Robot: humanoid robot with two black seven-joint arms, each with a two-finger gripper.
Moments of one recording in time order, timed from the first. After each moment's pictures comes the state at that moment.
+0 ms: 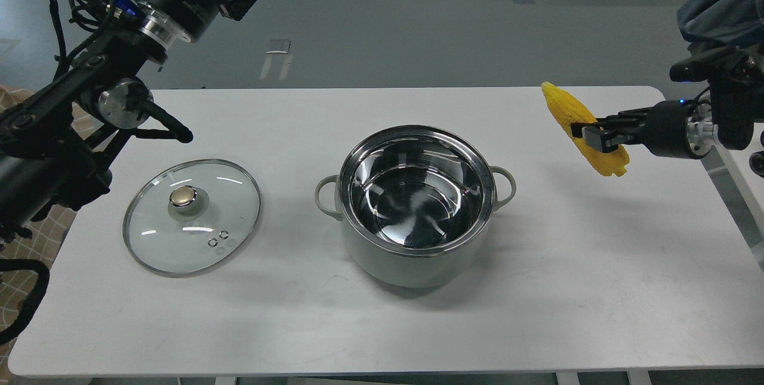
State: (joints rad) left arm -0.86 0.50 -0.84 -1.00 0.41 -0.32 -0.40; right arm 1.30 -0.73 -0.03 1.01 -1.59 0.33 0.49
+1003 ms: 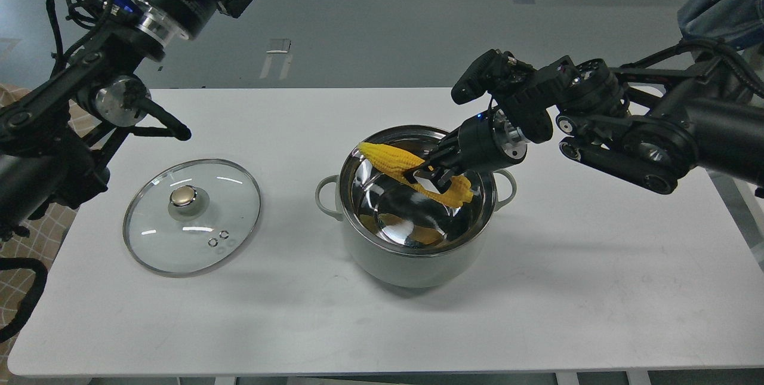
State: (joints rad) left arm -0.87 0.51 -0.84 -1.00 0.40 -0.32 -0.40; right arm 1.43 -0.25 -0.20 1.00 -1.59 0.43 0.49
